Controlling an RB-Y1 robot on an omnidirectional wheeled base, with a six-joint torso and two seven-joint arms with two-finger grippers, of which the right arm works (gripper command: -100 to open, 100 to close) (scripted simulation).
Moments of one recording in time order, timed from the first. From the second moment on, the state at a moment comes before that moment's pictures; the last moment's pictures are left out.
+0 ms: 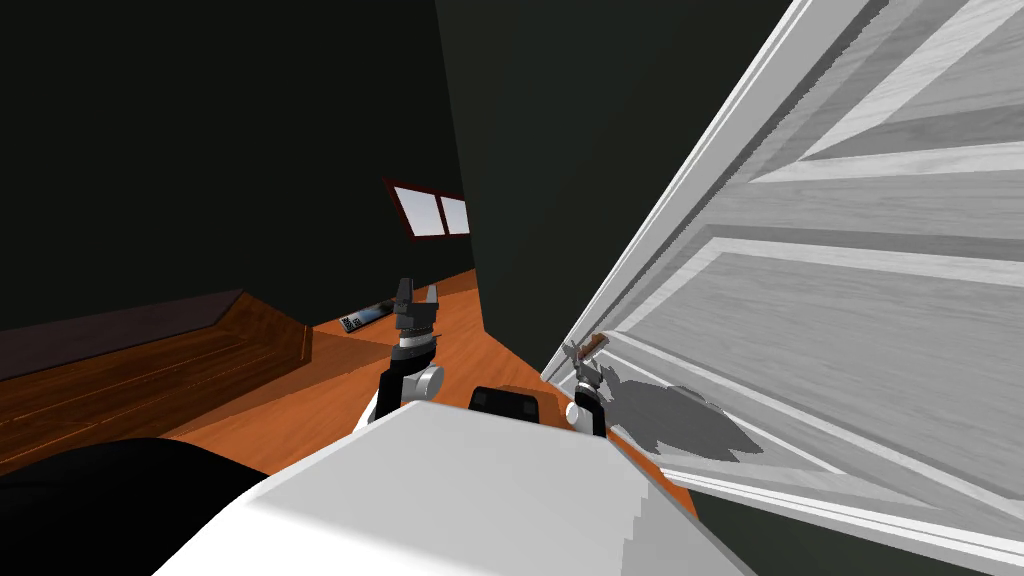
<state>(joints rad) 0.10 -0.22 0.08 -0.87 -0.72 -0.84 -1.26</state>
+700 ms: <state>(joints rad) 0.13 -0.31 0.08 -0.83 -0.74 -0.87 -1.37</state>
